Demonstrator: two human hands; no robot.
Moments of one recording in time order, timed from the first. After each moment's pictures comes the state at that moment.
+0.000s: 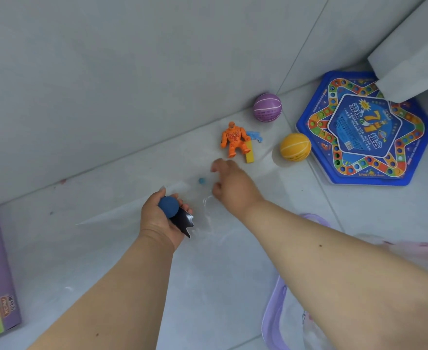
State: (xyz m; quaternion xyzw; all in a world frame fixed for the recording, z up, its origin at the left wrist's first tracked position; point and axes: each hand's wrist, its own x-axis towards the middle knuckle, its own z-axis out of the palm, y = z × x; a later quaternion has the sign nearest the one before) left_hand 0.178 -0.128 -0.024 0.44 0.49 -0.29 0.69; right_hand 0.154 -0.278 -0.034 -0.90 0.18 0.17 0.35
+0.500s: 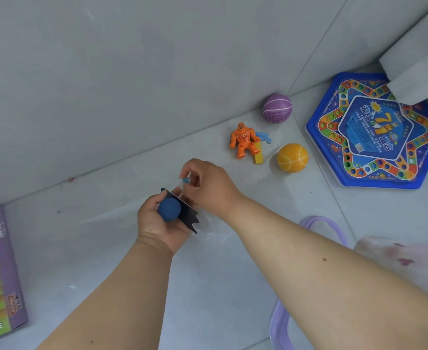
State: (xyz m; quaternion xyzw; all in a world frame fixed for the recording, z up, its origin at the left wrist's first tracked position) left_hand 0.180 -0.108 -0.023 0.32 0.46 -0.31 0.77; right_hand 0.178 -0.233 -0.010 -0.83 0.14 0.14 0.51
